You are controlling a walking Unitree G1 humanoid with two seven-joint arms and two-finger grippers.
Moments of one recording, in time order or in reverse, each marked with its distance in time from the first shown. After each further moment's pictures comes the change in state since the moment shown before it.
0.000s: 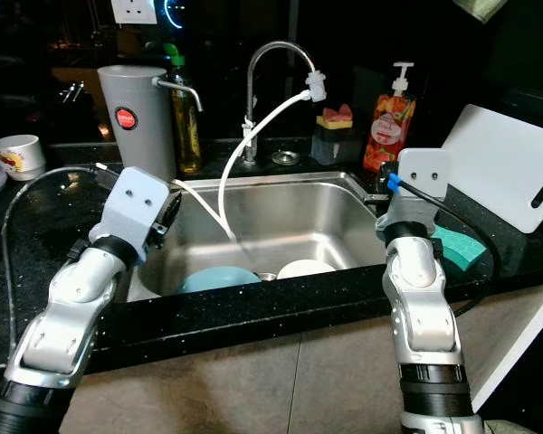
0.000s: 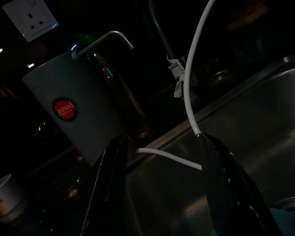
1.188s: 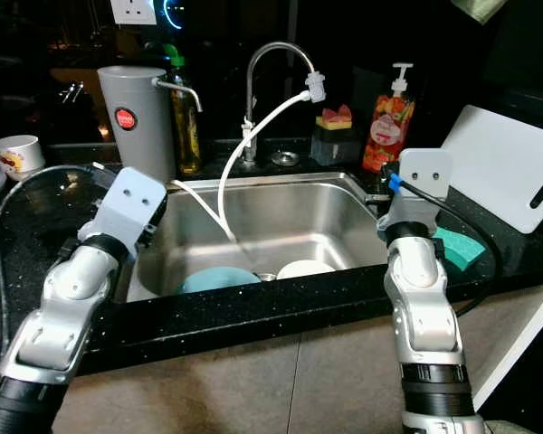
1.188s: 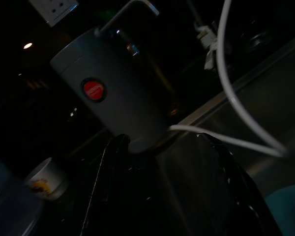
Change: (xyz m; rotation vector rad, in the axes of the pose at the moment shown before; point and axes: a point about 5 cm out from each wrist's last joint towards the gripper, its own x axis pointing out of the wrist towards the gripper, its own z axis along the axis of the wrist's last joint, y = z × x) left arm 0.001 0.015 -0.014 0.147 0.095 0.068; right arm 0.000 -0.002 -0.001 -0.005 0.002 0.004
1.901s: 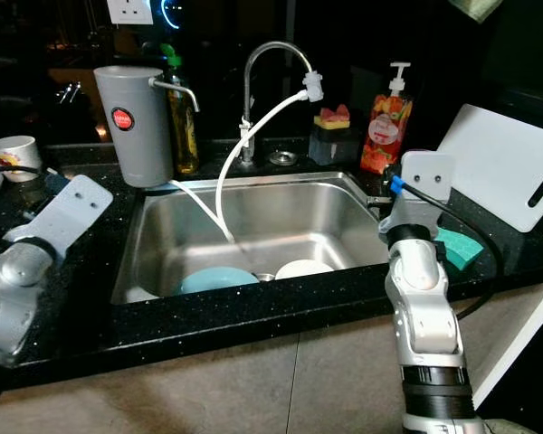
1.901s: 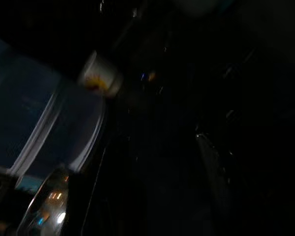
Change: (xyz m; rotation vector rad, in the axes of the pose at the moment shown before) left arm -0.007 0.070 -0.067 0.299 0.491 0.048; right arm -0.002 -0.002 -0.003 0.004 0.010 -0.020
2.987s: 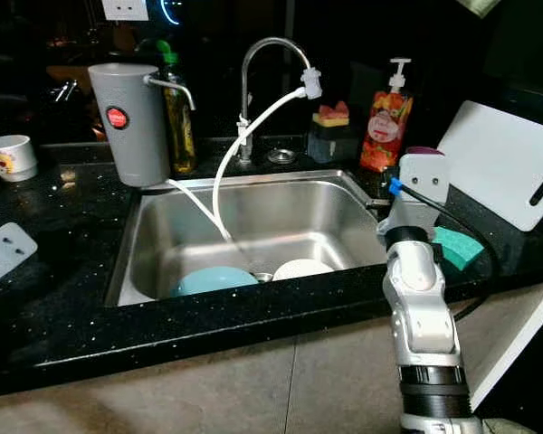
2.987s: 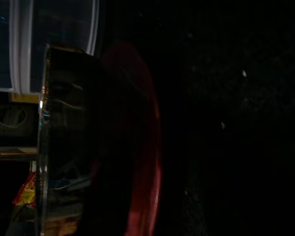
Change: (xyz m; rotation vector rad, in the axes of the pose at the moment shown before) left arm -0.014 0.030 -0.087 0.245 0.377 -0.060; right arm 0.000 0.002 -0.005 0.008 0.016 0.001
